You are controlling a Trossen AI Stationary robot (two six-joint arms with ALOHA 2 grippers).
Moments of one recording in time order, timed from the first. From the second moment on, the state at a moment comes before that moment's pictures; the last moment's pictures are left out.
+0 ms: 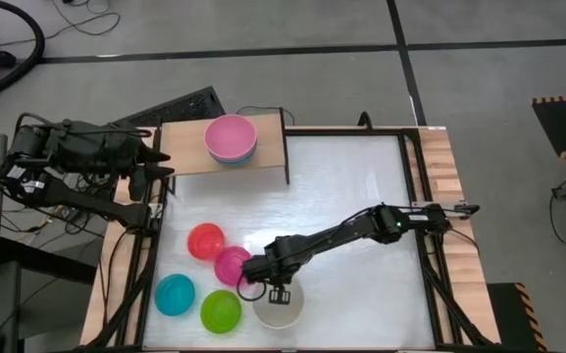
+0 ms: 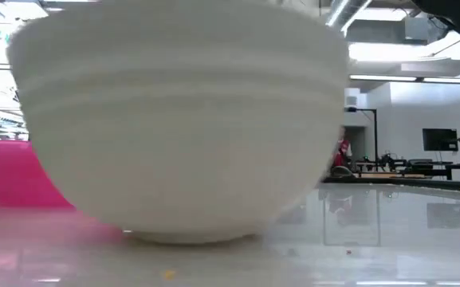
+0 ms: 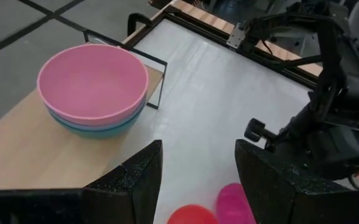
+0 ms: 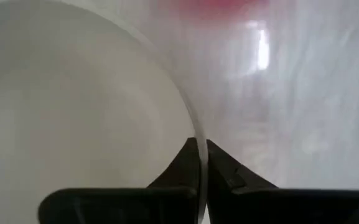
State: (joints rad) left arm -0.03 0.90 1.64 -1.32 -0.27 -0.45; right arm 0.32 2.47 2.34 -1.32 -0.01 0.40
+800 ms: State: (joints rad) left arm -0.03 0.90 1.64 -1.33 -0.38 -0.43; right arm -0.16 1.96 2.34 -0.98 0.20 0.34
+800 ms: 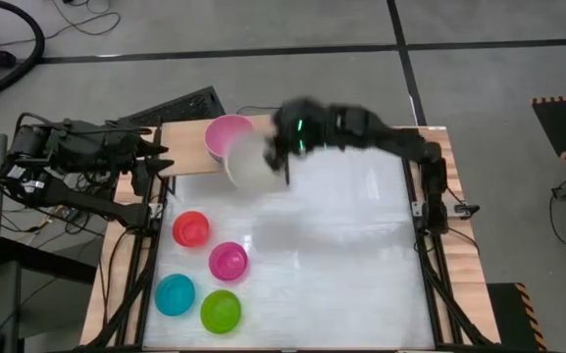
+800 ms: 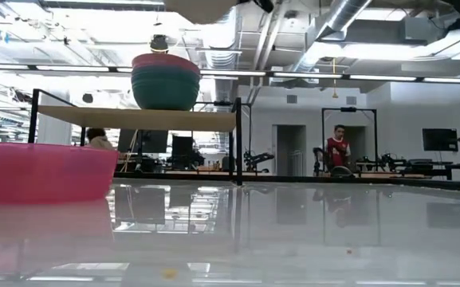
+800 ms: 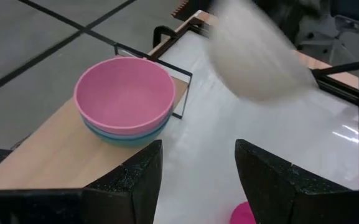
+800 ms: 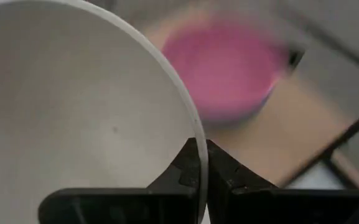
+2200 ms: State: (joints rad) left arm -0.03 0.90 1.64 -1.33 -0.70 -0.64; right arm -0.47 2.15 2.34 -0.68 -0.22 0.16
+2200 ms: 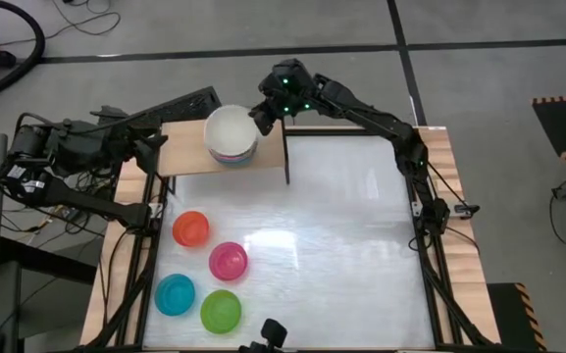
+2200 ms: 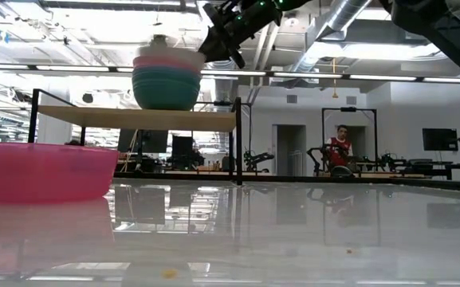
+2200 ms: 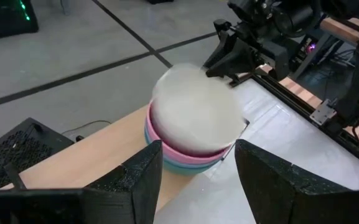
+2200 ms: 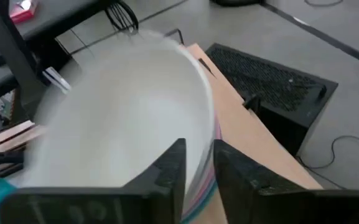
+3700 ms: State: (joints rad) left arm -0.03 0.89 0.75 -1.09 -0.14 -0.94; right arm -0.37 1.71 2.34 -1.04 -0.02 0.07
